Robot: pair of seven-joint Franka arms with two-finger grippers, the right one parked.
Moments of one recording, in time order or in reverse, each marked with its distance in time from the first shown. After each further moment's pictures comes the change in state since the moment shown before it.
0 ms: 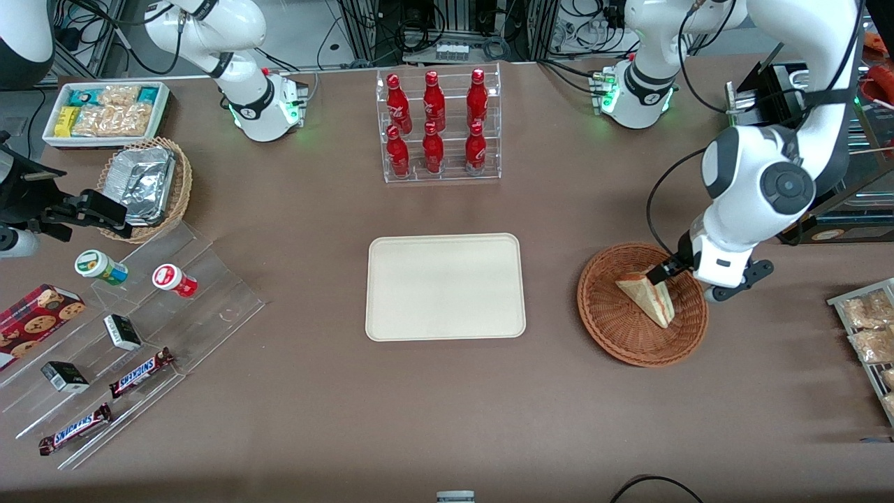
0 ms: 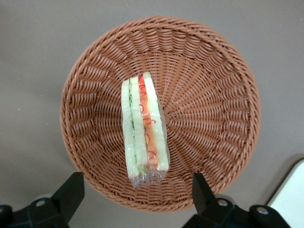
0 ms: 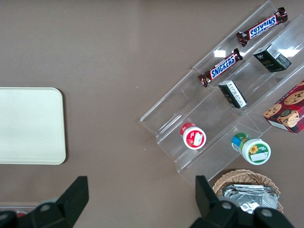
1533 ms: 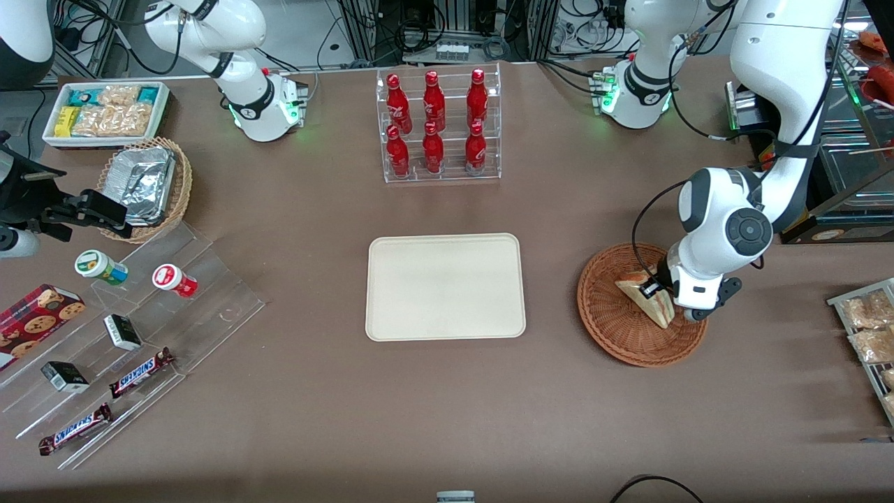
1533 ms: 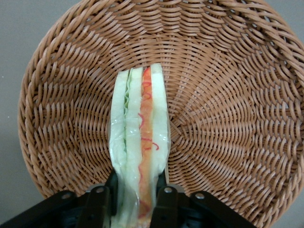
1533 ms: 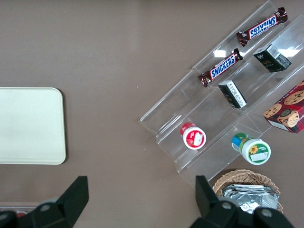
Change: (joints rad) arm 0.001 0.167 0.000 0.000 0.000 0.125 -0.120
